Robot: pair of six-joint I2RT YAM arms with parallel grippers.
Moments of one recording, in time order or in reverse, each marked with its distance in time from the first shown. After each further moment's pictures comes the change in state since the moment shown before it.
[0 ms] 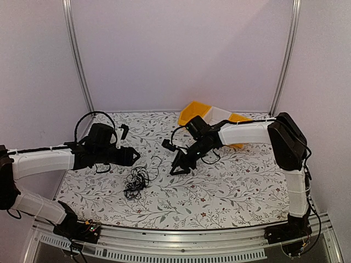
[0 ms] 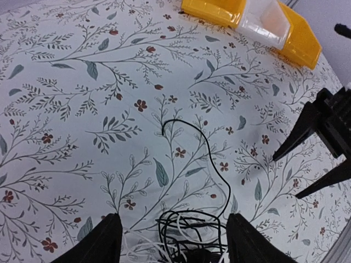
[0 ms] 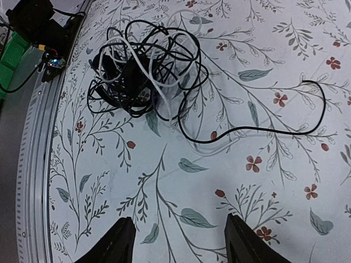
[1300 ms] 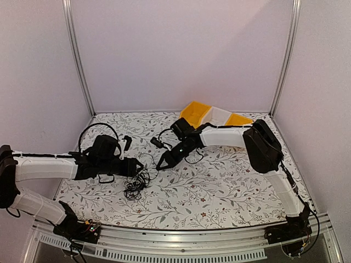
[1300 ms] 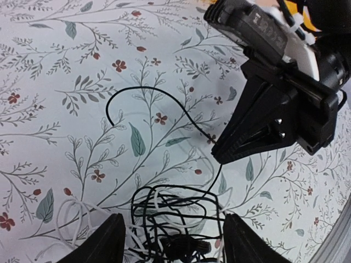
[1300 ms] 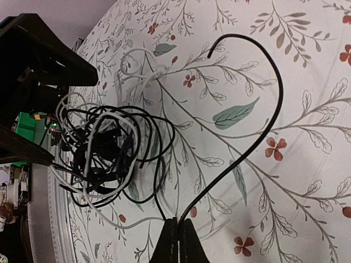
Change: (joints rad) left arm -0.080 0.032 -0.127 0.082 0.014 -0.132; right arm 0.035 0.344 0.383 -0.023 -0.113 0.399
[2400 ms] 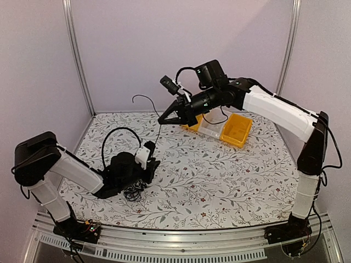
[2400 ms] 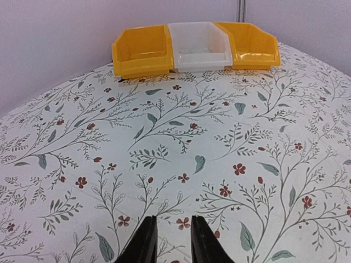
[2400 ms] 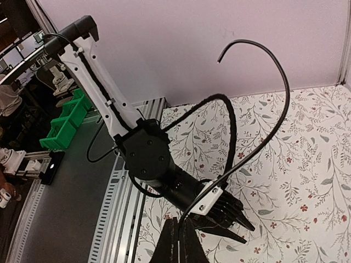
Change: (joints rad) left arm -0.255 0.324 -0.103 0.867 -0.336 0.403; right arm -0.010 -0.524 0.022 -0.146 -0.102 -0.206
